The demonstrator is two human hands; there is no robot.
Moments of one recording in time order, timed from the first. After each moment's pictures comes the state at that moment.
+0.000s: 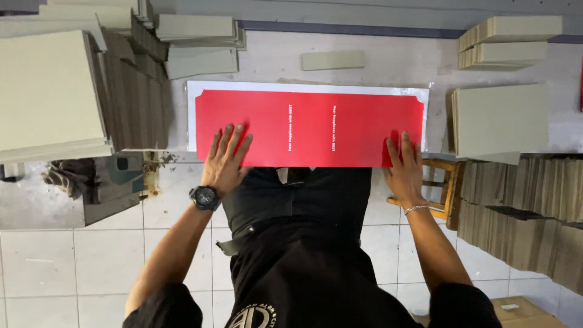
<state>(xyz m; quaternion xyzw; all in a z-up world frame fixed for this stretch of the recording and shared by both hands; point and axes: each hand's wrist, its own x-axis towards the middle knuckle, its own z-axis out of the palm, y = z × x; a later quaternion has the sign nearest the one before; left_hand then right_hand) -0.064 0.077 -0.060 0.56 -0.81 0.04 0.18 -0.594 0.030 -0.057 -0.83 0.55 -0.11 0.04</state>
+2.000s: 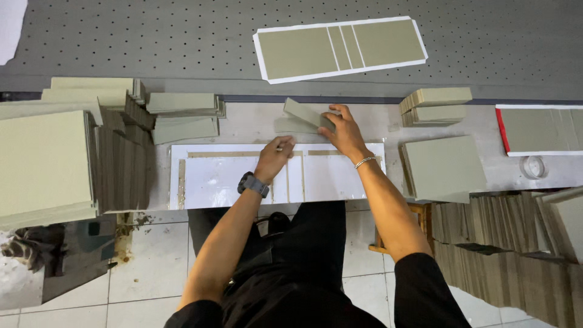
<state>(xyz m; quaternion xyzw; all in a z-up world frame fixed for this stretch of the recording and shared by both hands) -0.229 -0.112 -0.034 0.61 -0.43 -0.56 0.37 -0.485 -0.208 -0.004 -0.80 0.55 -0.14 0.19</state>
